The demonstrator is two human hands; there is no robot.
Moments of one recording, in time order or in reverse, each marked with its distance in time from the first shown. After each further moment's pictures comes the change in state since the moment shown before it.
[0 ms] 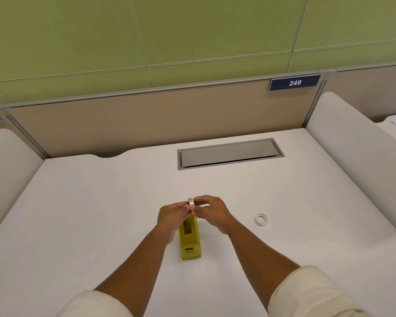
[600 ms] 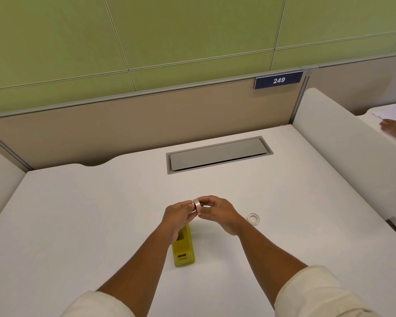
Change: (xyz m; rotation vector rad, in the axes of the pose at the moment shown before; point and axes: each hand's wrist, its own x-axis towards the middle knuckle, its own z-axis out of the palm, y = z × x) left_hand 0.007 0.008 0.034 -0.008 -0.124 -0.047; right_hand -0.001 0.014 -0.043 0.254 -0.043 0.065
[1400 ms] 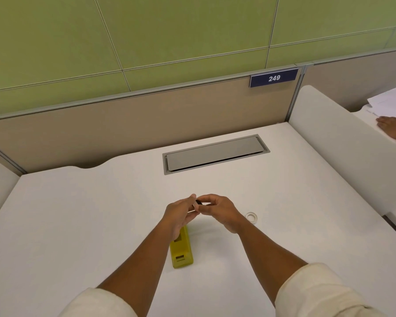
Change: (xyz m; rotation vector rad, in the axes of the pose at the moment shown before) left_hand 0.007 0.006 0.012 0.027 -0.046 -0.022; right_hand -0.001 -0.004 -0.008 -0.134 0.037 -0.044
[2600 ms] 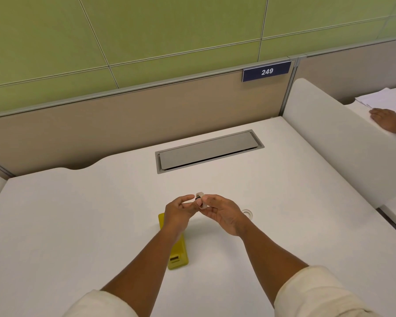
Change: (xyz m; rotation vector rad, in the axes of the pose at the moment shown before) left_hand 0.006 -0.016 0.018 0.087 0.031 0.214; right_hand 0.004 0.024 -0.023 0.580 -0.041 0.063
